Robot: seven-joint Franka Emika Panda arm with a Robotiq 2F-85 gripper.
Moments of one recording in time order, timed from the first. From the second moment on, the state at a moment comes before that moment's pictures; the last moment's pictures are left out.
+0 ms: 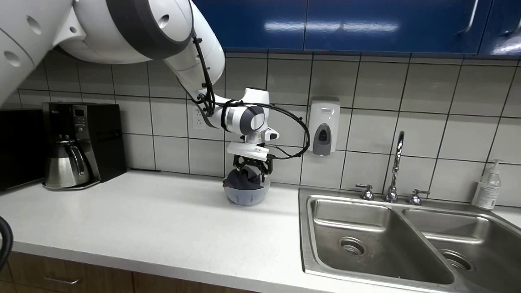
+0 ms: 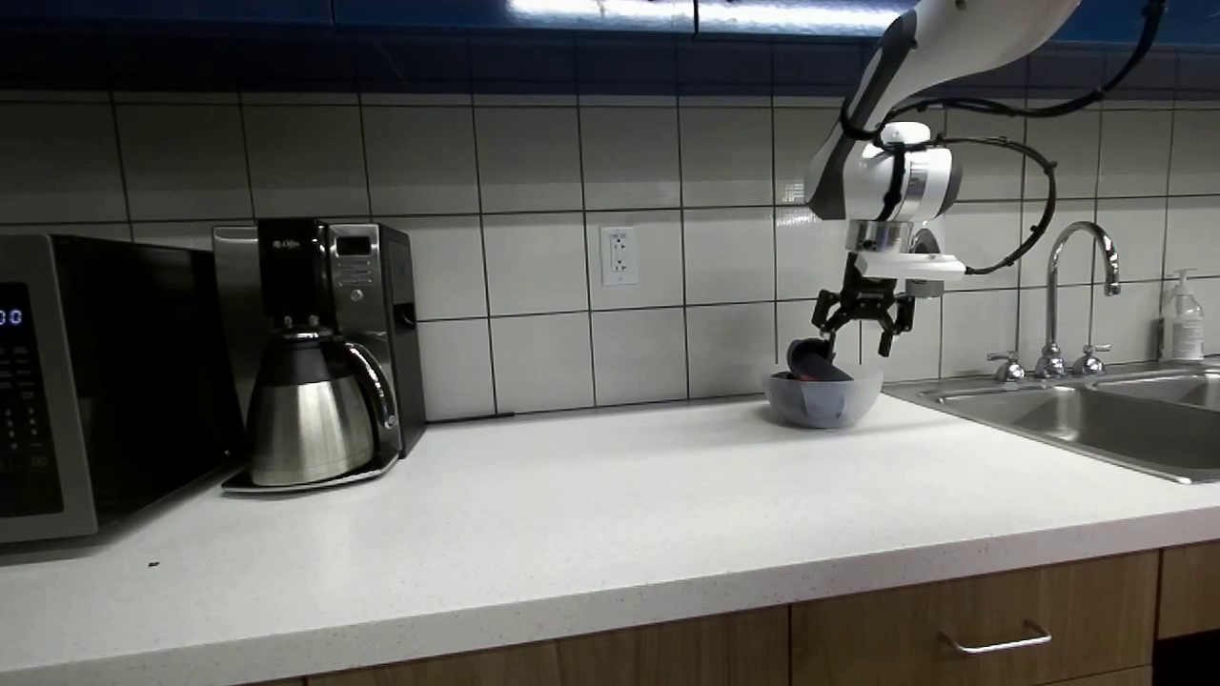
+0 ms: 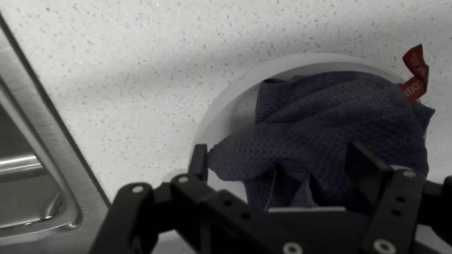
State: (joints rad) arm -0.21 0.66 -0.06 -1.52 0.19 2.38 -0.27
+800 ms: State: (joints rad) arm -0.18 0.70 -0.06 -1.52 0.11 2.53 -0.20
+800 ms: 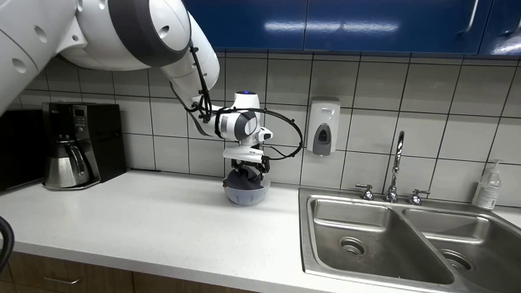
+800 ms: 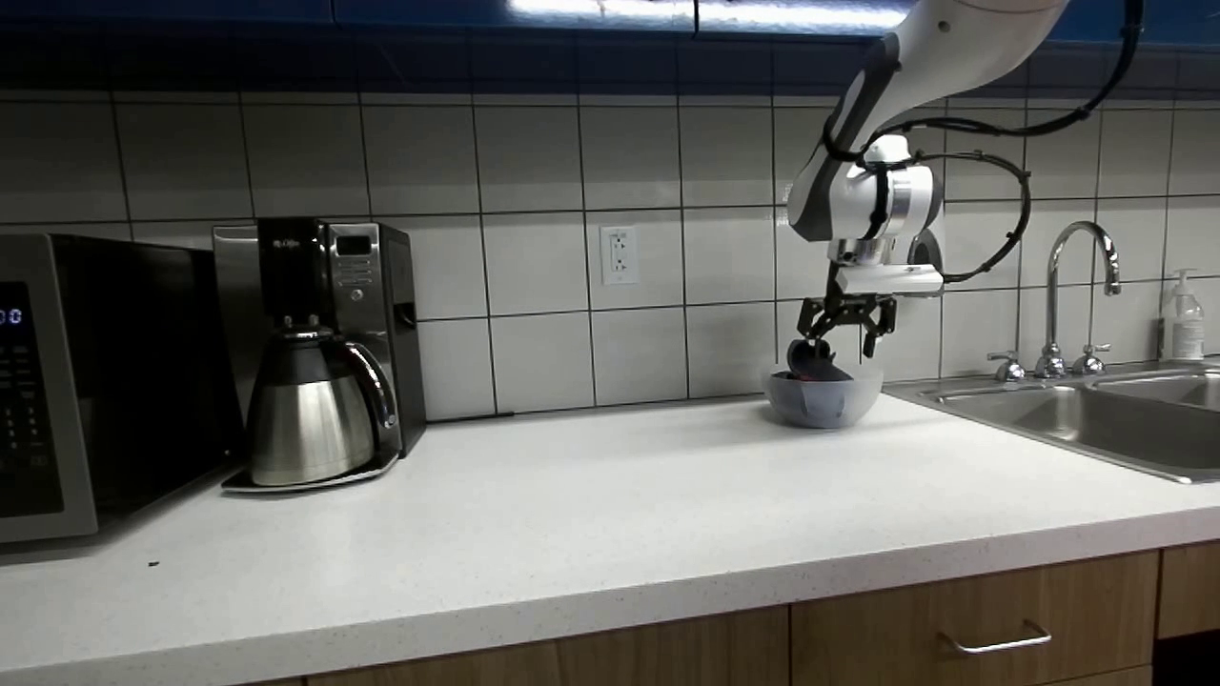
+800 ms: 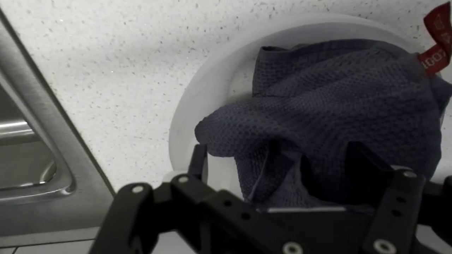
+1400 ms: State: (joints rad) arm -0.18 0.75 -0.06 -1.49 0.10 2.57 -0.20
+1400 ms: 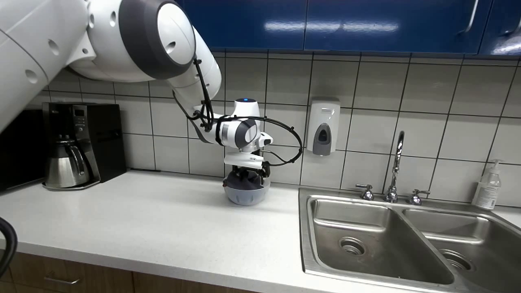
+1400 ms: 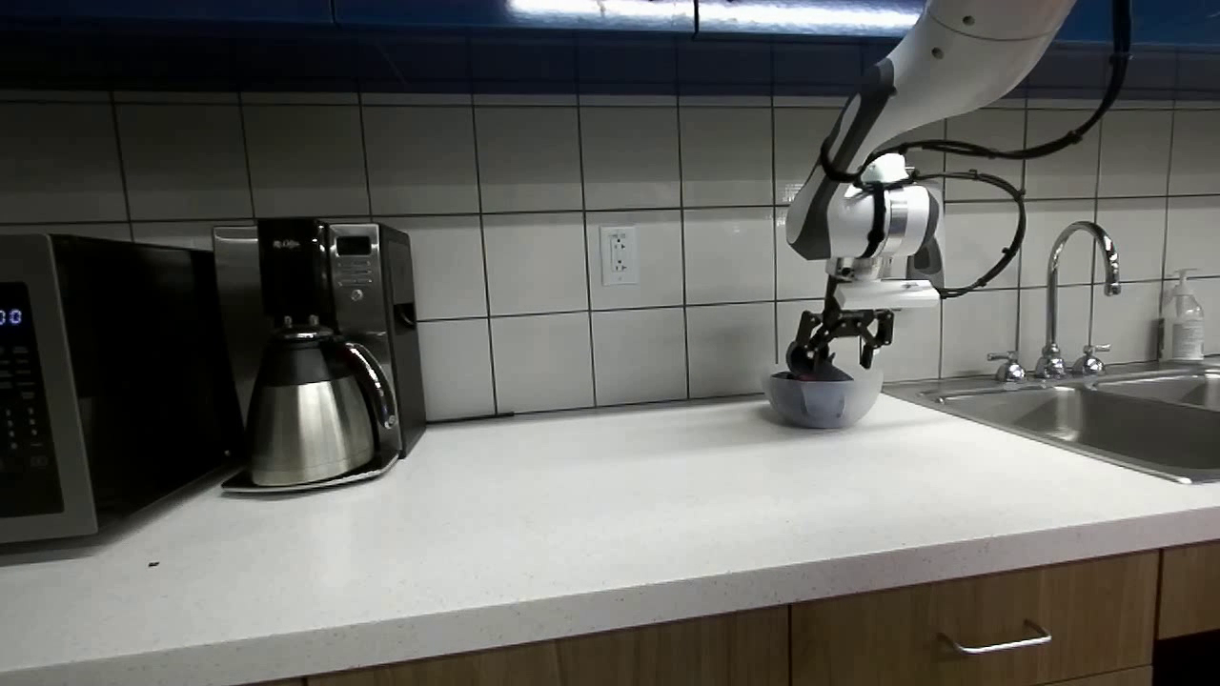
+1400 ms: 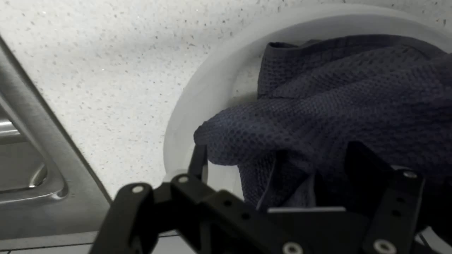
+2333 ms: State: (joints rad) arm -0.20 0.82 -0.03 -1.44 0.10 2.64 -0.21
